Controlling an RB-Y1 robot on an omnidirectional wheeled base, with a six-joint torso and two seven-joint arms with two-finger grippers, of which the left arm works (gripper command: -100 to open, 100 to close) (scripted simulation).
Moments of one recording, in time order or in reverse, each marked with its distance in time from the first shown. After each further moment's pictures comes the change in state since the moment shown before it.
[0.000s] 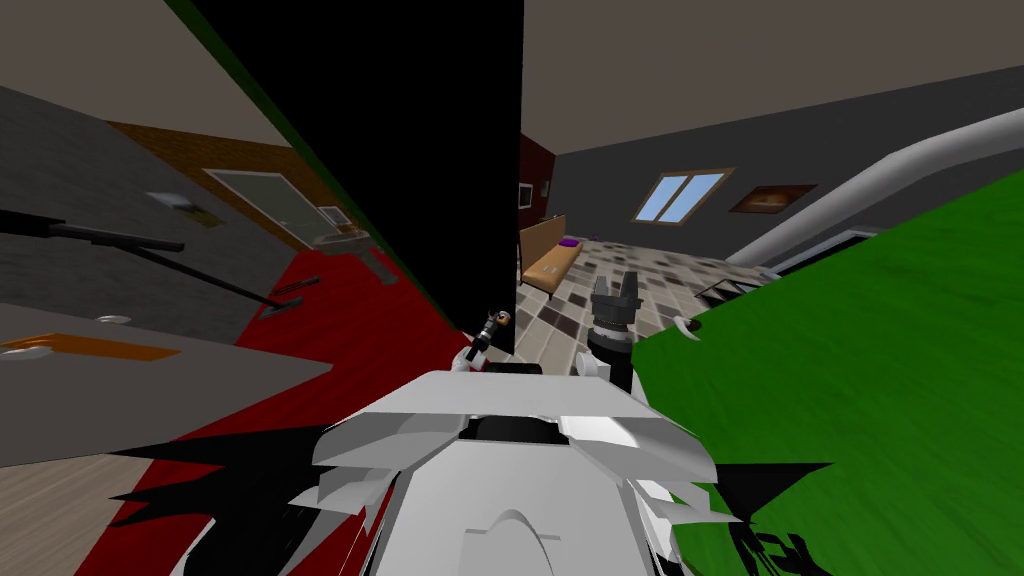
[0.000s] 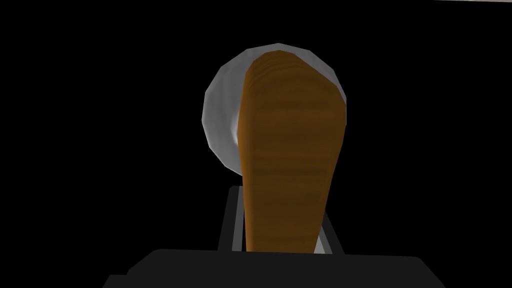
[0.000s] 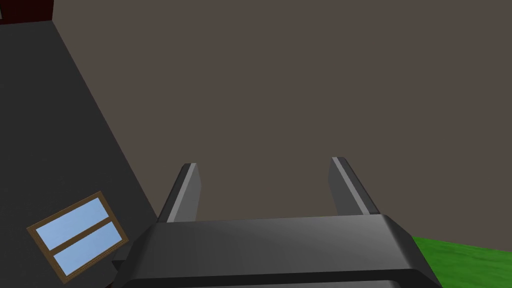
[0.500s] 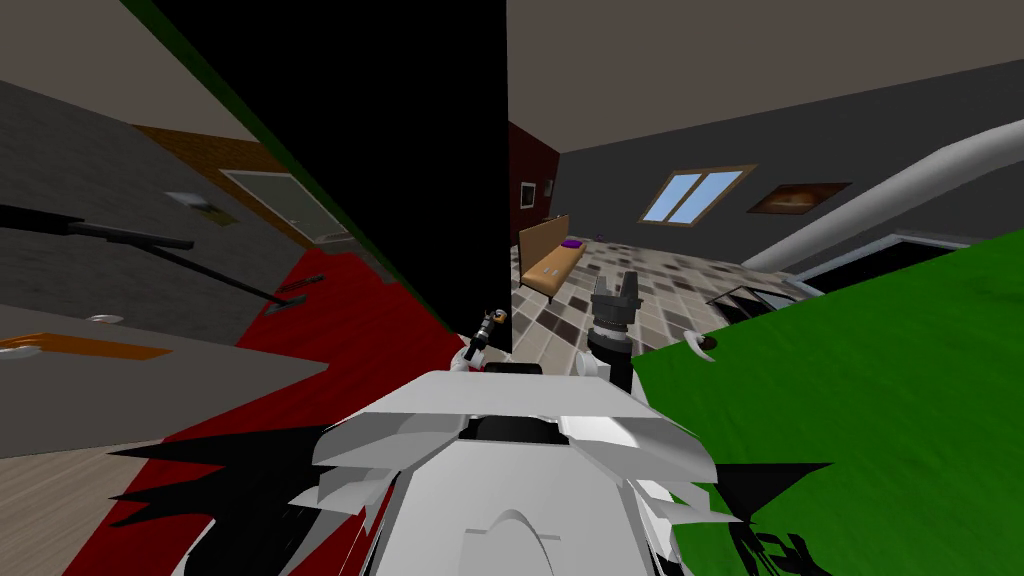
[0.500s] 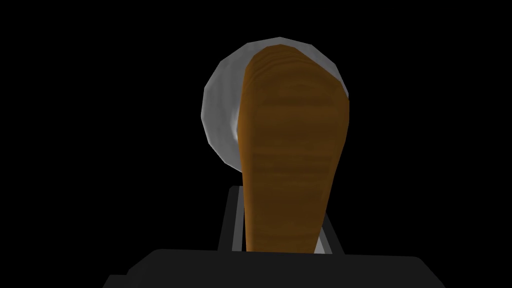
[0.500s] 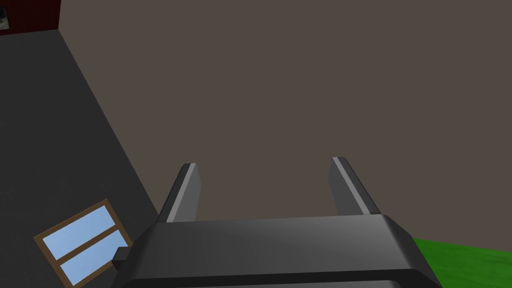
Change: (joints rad) arm 0.000 -0.007 0.064 0.002 0.032 0.009 -0.034
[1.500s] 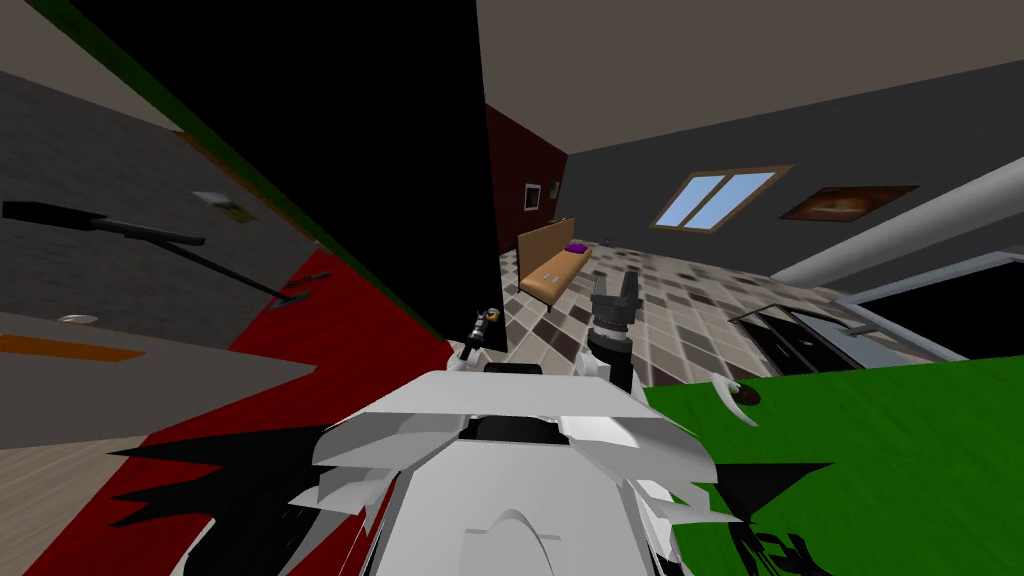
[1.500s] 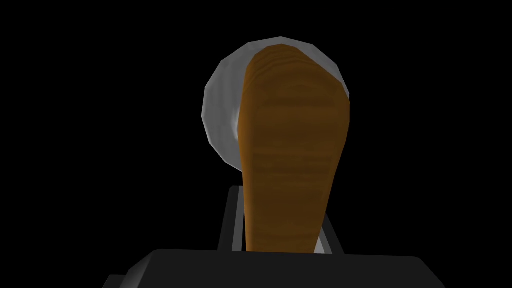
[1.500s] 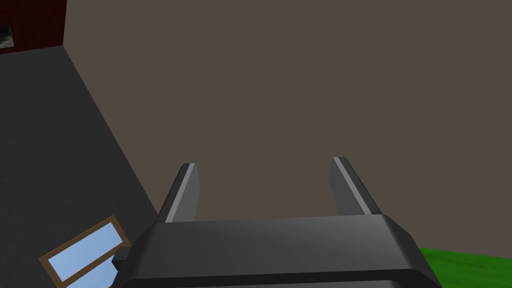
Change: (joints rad) arm -0.002 0.007 0.095 0.025 0.049 -0.005 -0.041
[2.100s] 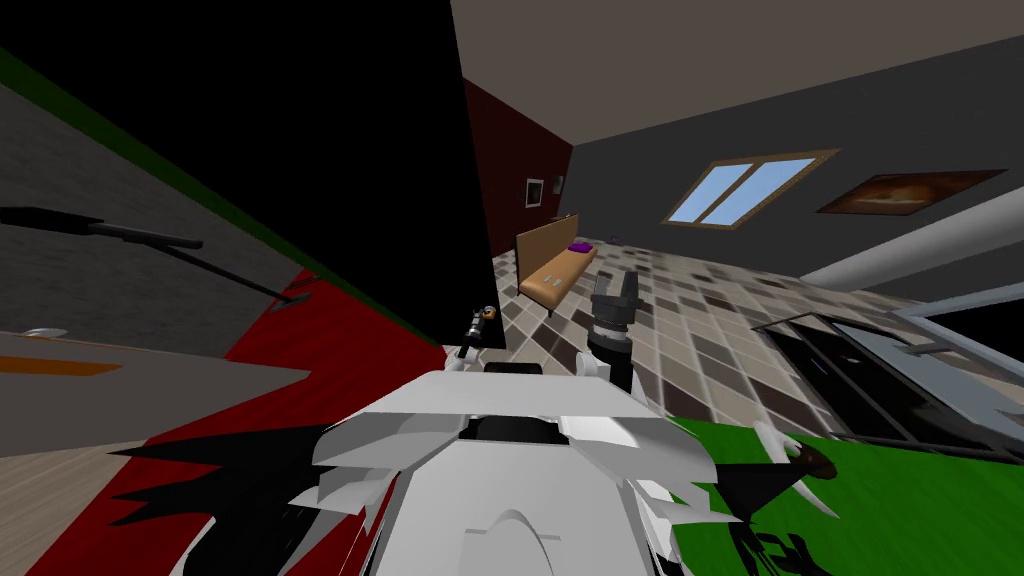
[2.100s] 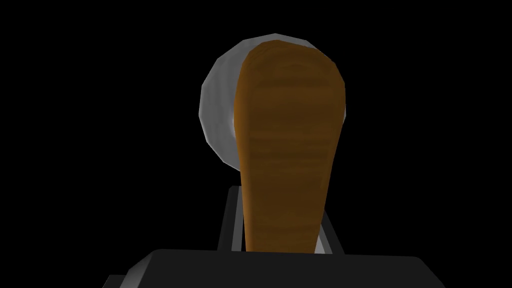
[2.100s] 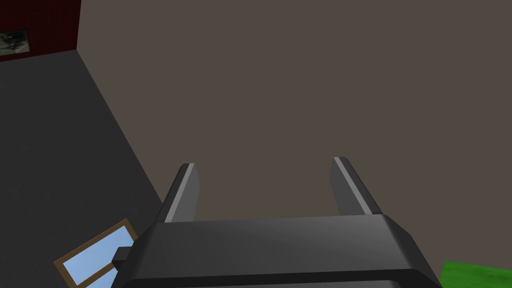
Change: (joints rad) arm -0.009 0.008 0.050 -0.008 0.027 0.012 -0.026
